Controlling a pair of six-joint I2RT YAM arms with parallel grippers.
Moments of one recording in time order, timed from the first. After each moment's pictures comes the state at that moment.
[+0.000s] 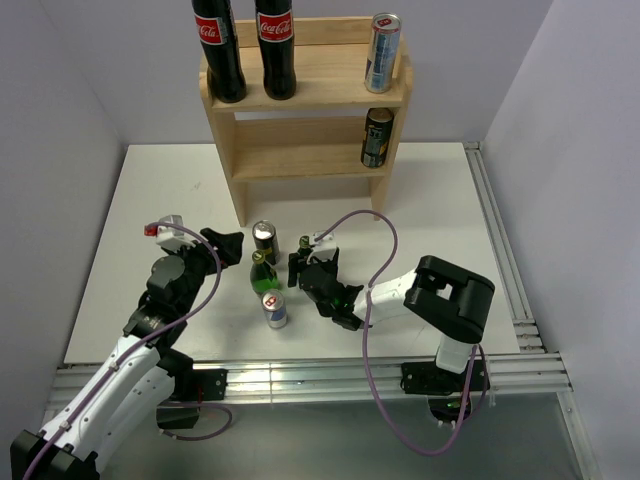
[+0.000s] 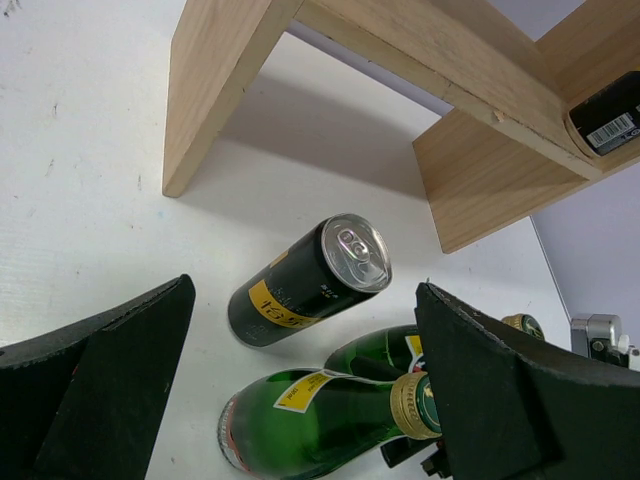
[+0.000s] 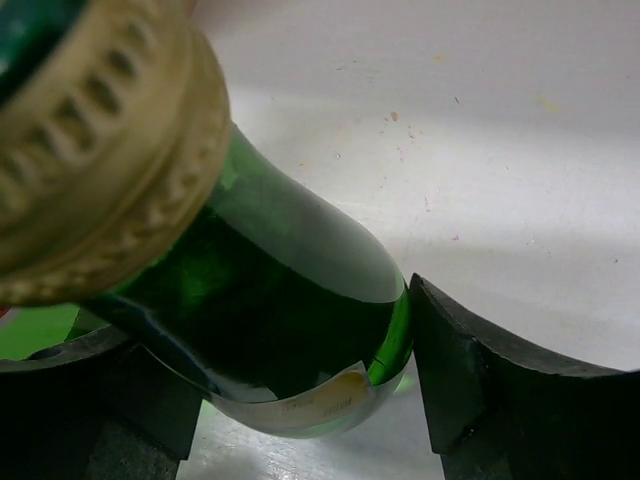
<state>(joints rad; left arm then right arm) -0.42 0.59 0.38 0.09 -0.20 -0.64 1.09 1.75 0.68 0.66 0.74 0.49</state>
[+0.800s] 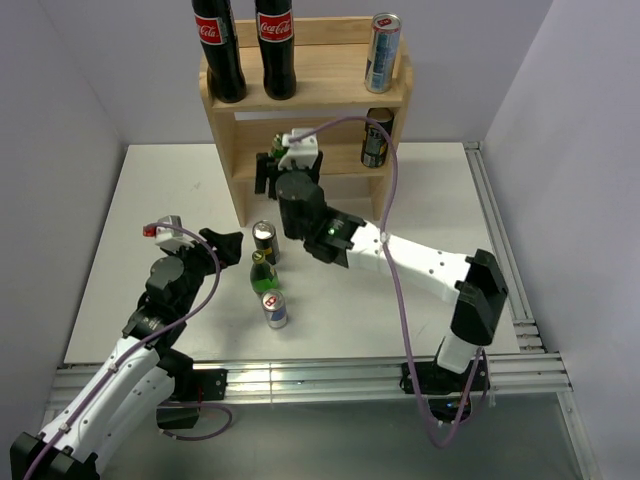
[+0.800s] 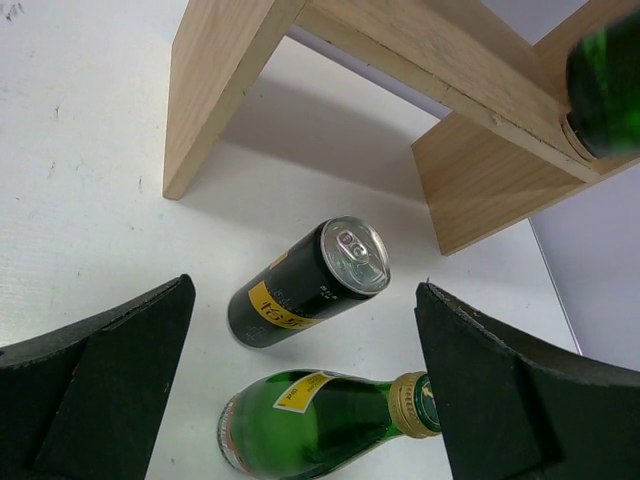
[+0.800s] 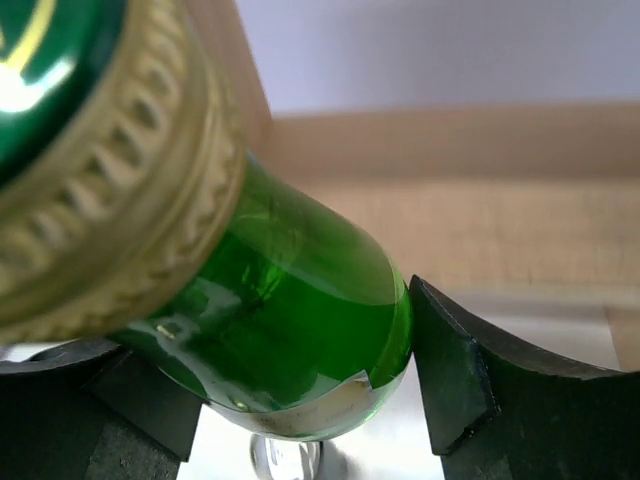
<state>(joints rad) -0.42 0.58 0.38 0.09 -0.21 -0.64 1.04 1.65 1.44 0.17 0.85 0.20</state>
